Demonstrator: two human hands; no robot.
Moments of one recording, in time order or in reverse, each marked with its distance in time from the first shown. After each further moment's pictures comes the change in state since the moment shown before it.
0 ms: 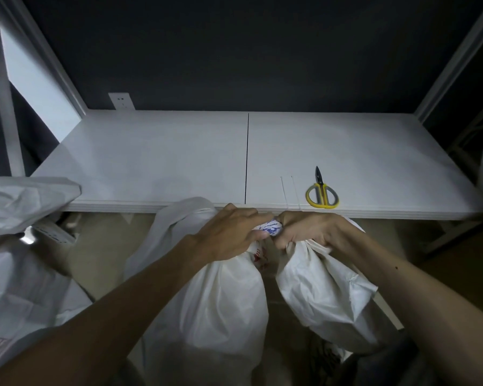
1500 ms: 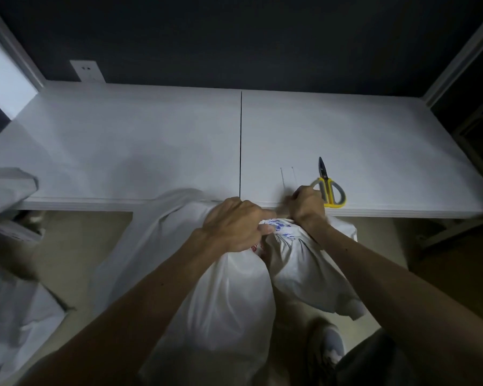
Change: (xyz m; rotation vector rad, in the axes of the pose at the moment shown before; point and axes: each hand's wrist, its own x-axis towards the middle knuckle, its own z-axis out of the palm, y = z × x) left_hand 0.055 -0.032 0.025 0.056 -0.145 -0.166; right_hand 0.140 0.082 -0.035 -0.003 0.994 0.329
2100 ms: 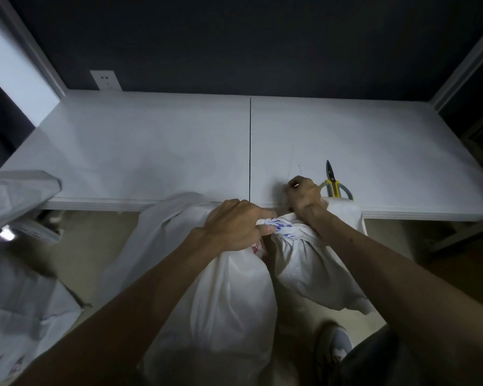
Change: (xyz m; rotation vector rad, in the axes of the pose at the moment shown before) left_hand -0.023 -0.008 -0.015 -0.178 -0.039 -0.092; right_hand -0.020 -0.045 -0.023 0.135 -0.118 -0.019
